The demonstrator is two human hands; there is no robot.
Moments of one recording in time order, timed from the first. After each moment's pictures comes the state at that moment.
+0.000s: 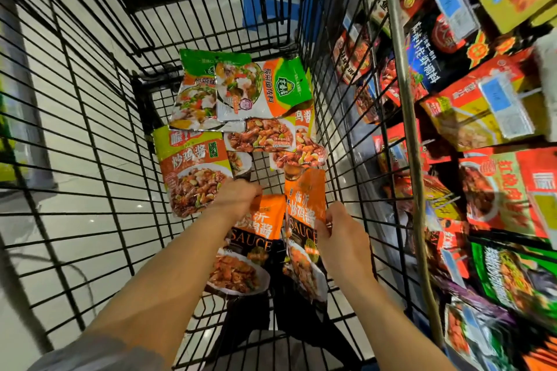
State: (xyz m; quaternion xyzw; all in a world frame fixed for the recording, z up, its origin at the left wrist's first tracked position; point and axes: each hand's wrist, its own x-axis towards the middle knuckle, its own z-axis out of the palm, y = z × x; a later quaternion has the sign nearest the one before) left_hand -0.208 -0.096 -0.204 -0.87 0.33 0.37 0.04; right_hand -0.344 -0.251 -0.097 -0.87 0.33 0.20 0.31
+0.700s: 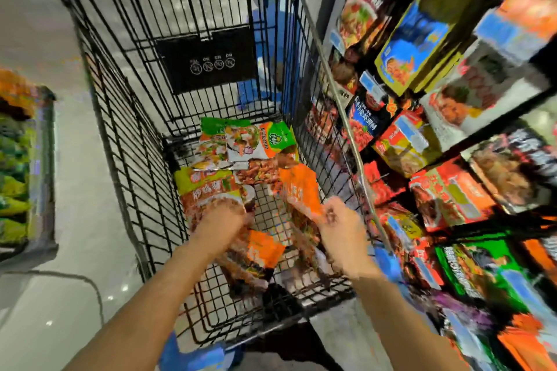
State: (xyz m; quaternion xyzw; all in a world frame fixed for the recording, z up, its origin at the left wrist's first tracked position) left_hand -0.264 -0.017 -0.072 -0.88 0.44 0.20 0.02; right_hand -0.393 -0.209 0.002 -0.86 0.33 0.00 0.38
